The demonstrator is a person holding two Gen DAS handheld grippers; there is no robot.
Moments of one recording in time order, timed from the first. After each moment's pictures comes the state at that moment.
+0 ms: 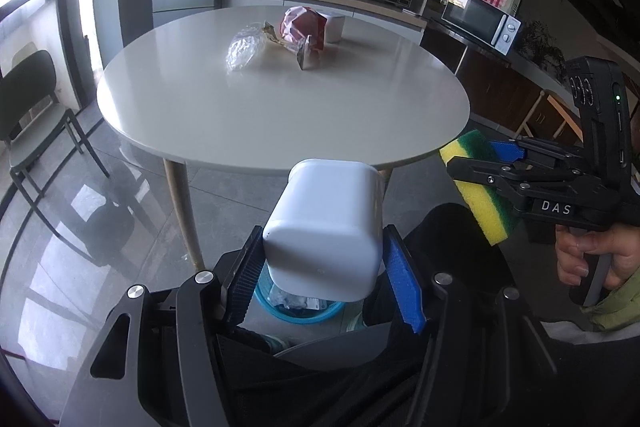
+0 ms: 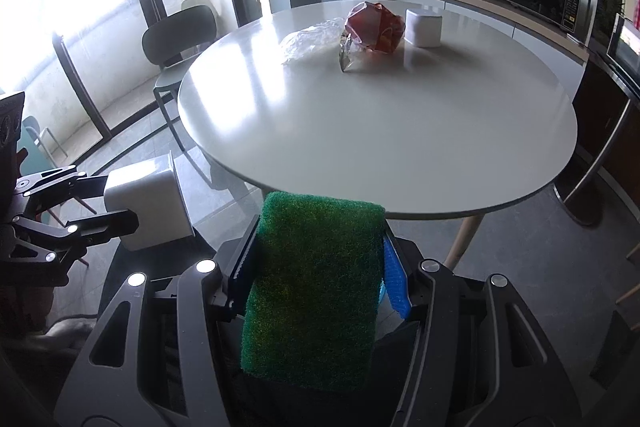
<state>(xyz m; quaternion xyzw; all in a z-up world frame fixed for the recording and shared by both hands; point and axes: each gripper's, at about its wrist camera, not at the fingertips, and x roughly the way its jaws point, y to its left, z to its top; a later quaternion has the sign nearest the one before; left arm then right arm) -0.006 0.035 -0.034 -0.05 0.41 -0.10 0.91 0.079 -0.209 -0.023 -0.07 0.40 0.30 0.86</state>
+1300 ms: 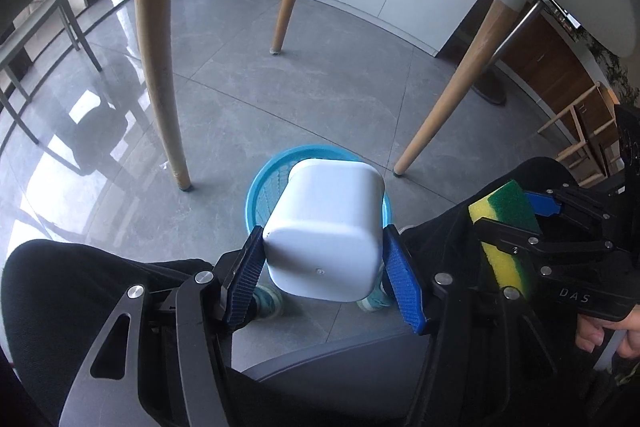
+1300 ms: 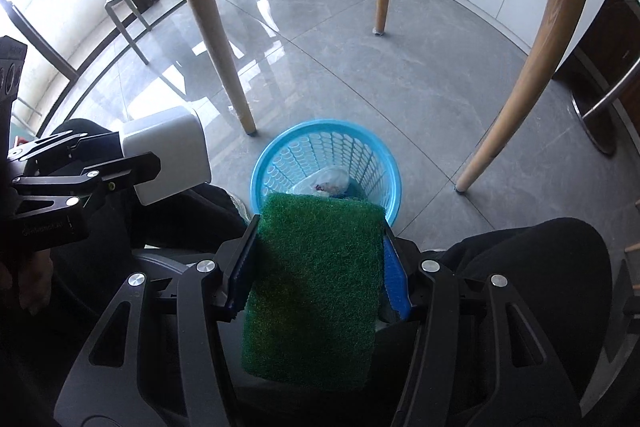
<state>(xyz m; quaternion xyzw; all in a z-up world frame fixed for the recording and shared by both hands) 0.064 0.050 -0.225 -0.12 0.54 -0.05 0.83 0.138 -0.165 -0.251 -0.10 0.57 0.24 0.78</state>
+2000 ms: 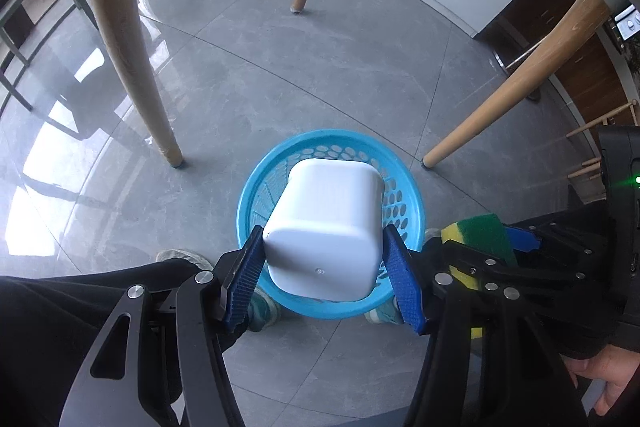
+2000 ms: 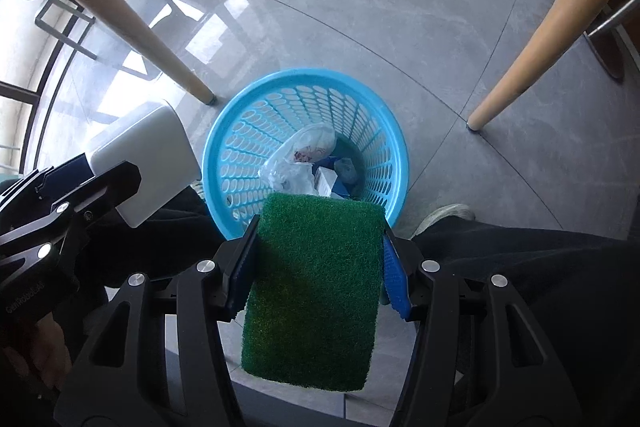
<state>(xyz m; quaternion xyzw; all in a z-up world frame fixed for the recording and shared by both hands) 0.142 0.040 -0.309 -0.13 0.60 -0.01 0.79 0.222 -0.145 -0.383 -0.06 0.68 0.16 0.71</state>
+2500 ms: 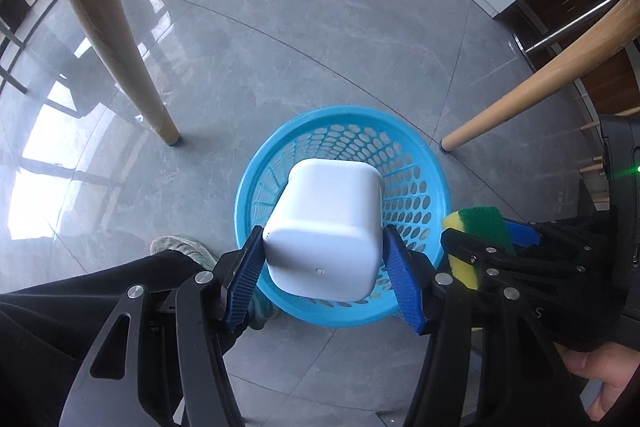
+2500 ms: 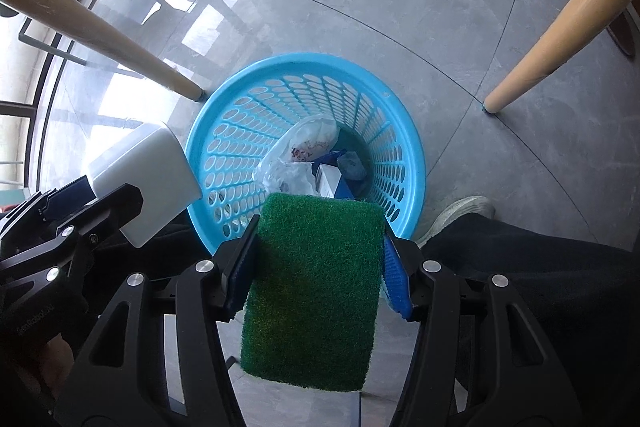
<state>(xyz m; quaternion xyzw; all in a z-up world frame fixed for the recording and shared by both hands) 0.167 0.047 -0.354 -0.14 0.64 0.00 0.75 0.247 -0.143 -0.432 -0.03 0.71 0.15 0.69</state>
